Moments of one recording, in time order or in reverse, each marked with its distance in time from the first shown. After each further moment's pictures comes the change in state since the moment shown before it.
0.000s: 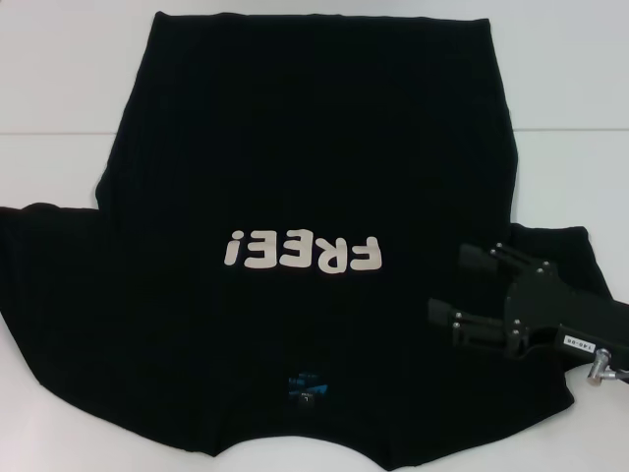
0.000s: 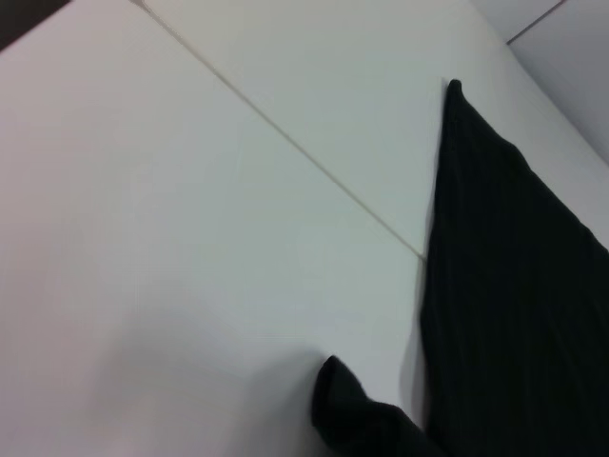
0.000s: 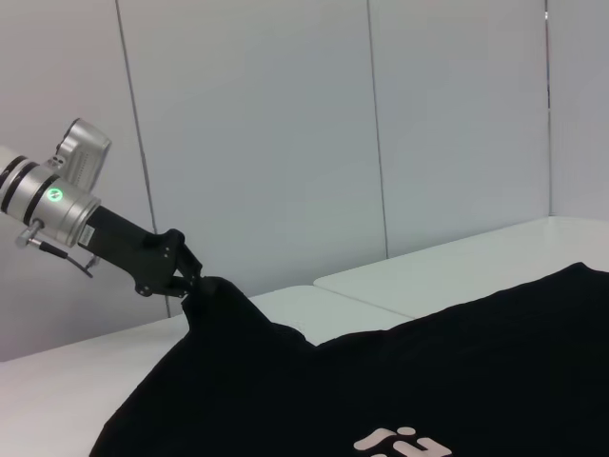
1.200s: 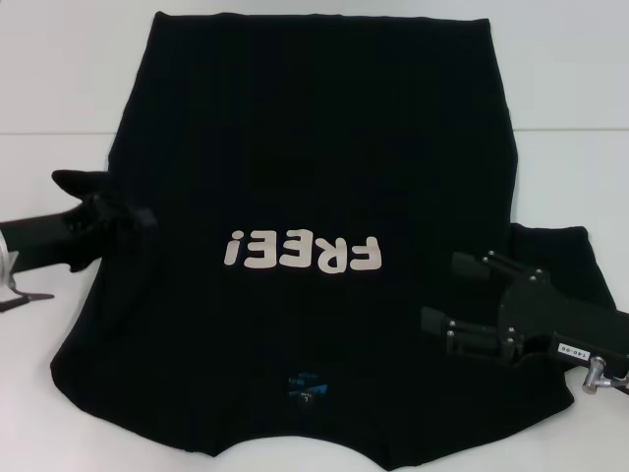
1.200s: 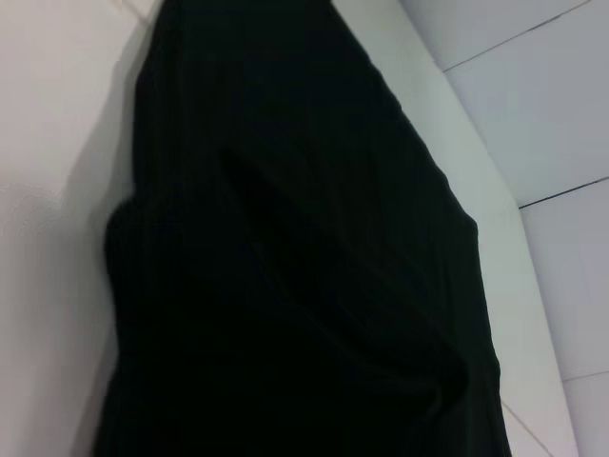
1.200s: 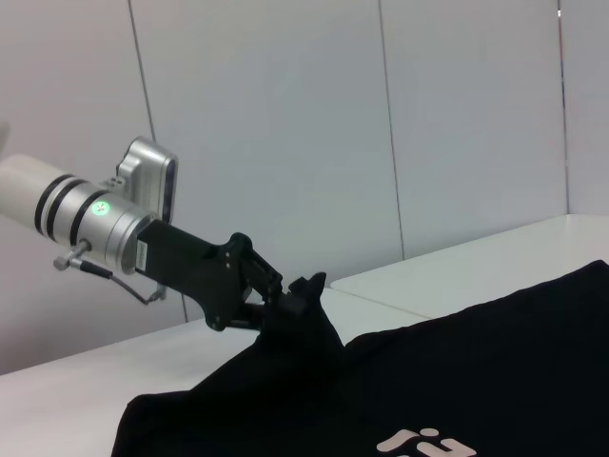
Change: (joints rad) left arm -0.069 -0.125 0.067 -0.057 -0.143 0.130 0.013; right arm 0.000 0.000 -0.006 0.024 0.000 -0.010 -0.003
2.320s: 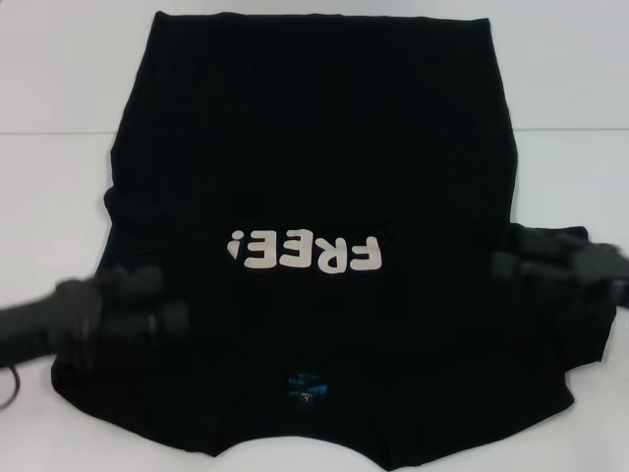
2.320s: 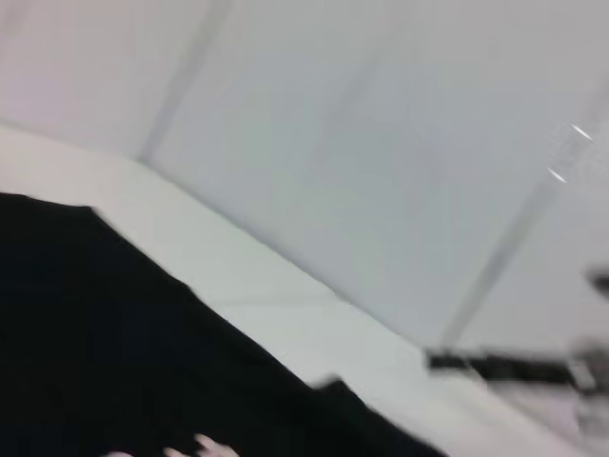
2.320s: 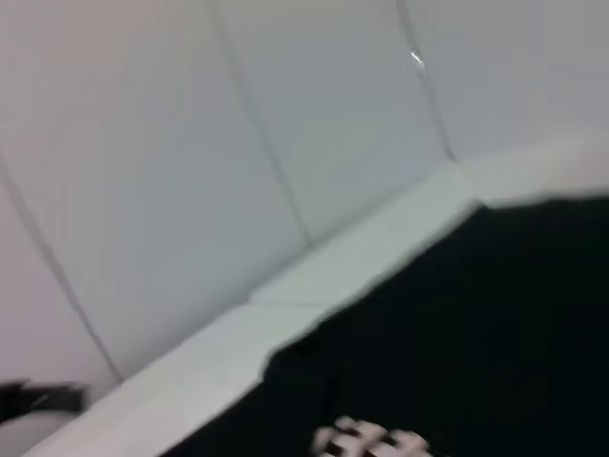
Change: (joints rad) left arm 0.197 -0.015 0.029 0.042 -0.203 0.480 0.987; right arm -0.046 -0.014 -0.002 -0.231 0.004 -0.007 0.529
